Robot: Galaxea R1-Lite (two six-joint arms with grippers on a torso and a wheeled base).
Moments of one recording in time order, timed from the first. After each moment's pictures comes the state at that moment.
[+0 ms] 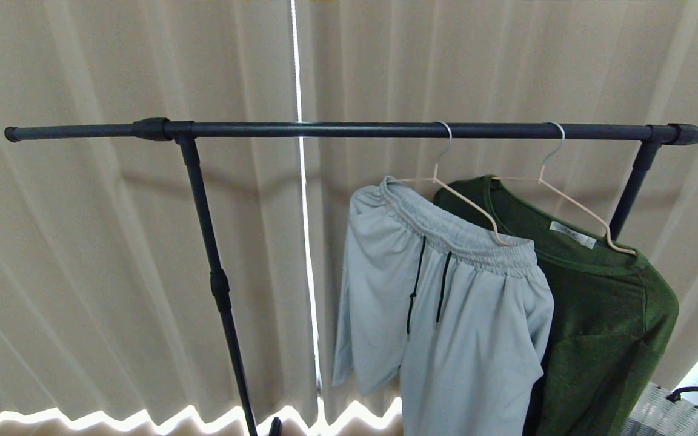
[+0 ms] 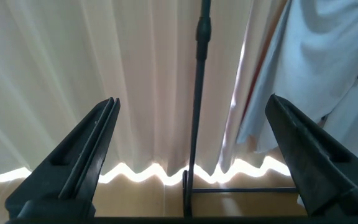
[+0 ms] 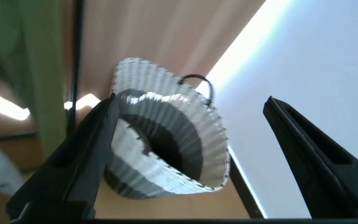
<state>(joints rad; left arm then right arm) 0.09 0.08 0.00 -0.02 -0.06 0.03 0.02 0.15 -0.19 0.33 -0.56 -0.26</state>
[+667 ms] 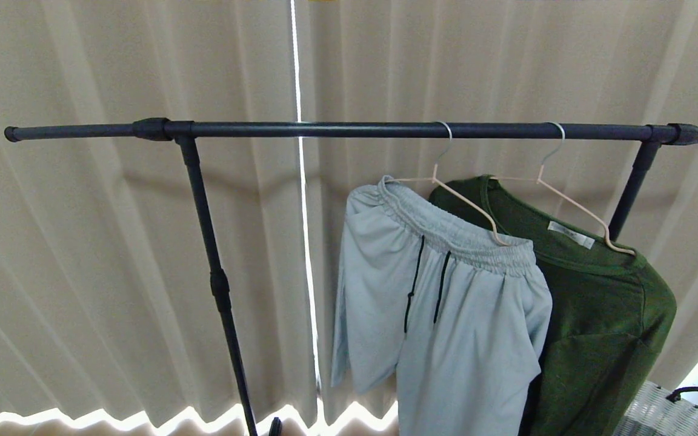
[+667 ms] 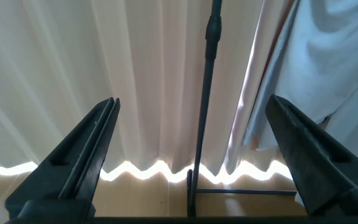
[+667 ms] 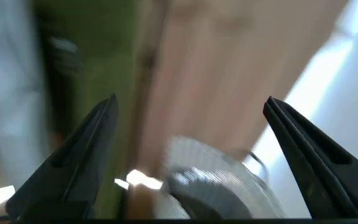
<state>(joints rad) 0.09 0.08 0.00 -0.01 -0.04 0.03 0.01 0.00 -0.04 0.02 -0.12 -0.22</state>
